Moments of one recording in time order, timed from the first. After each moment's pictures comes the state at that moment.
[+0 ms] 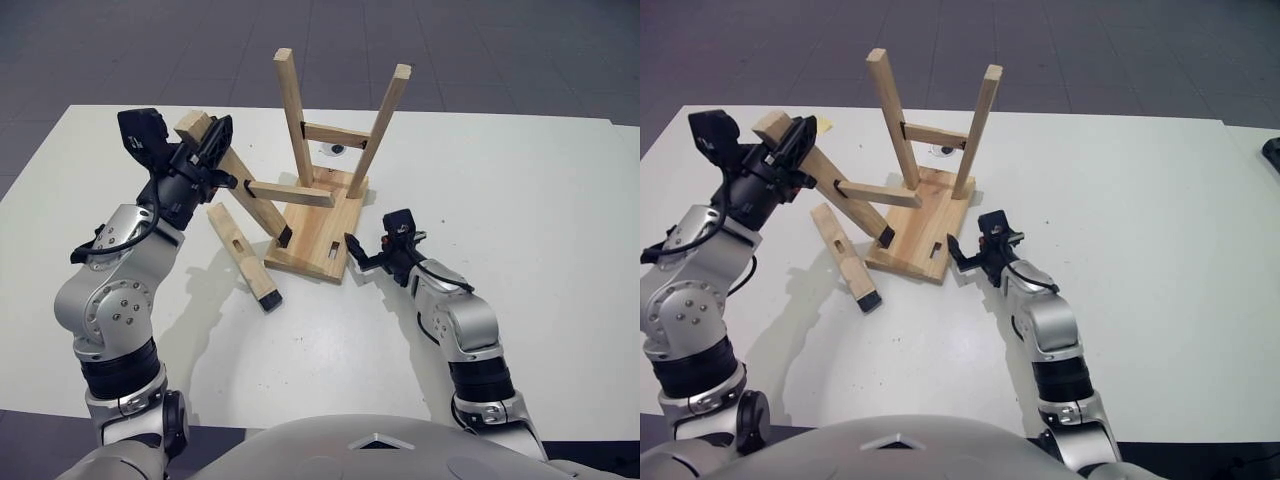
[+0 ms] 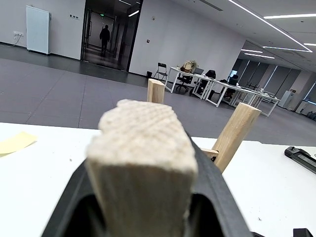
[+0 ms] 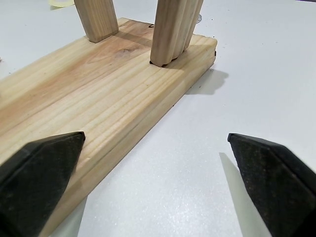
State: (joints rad) left arm -0.26 0.34 0.29 -0.53 -0.81 0.76 -0.04; right arm -0.12 -0.09 0.15 -0.19 0.14 0.69 0.19
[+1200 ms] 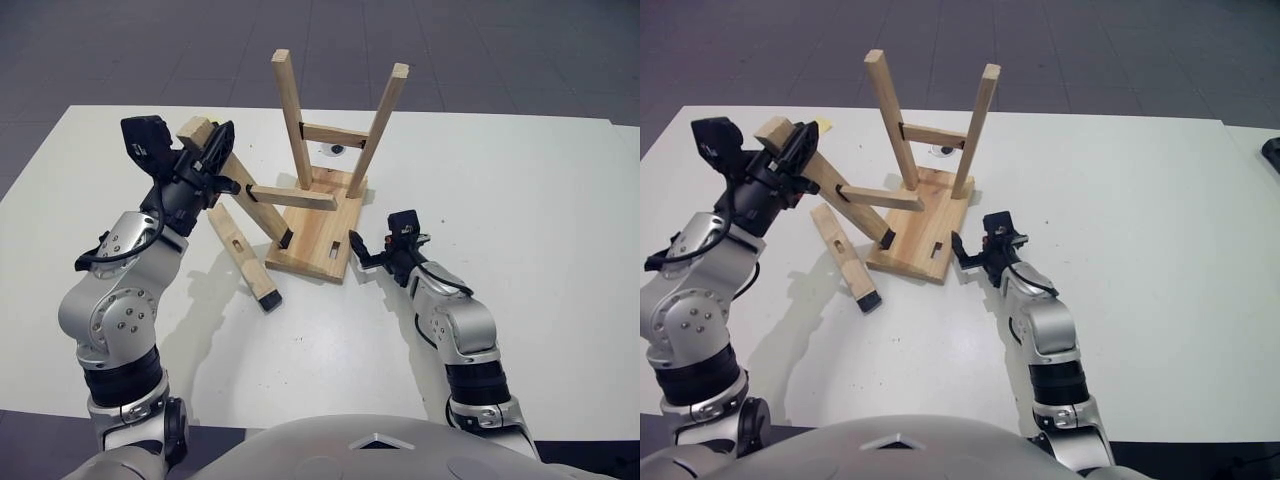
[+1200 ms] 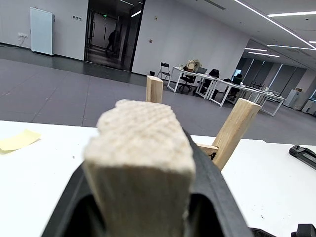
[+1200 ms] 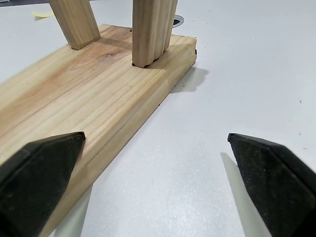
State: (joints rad) left arm -0.18 0.33 0.25 -0.61 -0.77 0.75 0.01; right arm -0.10 -0.05 0.12 -0.19 0.14 0.67 0.15
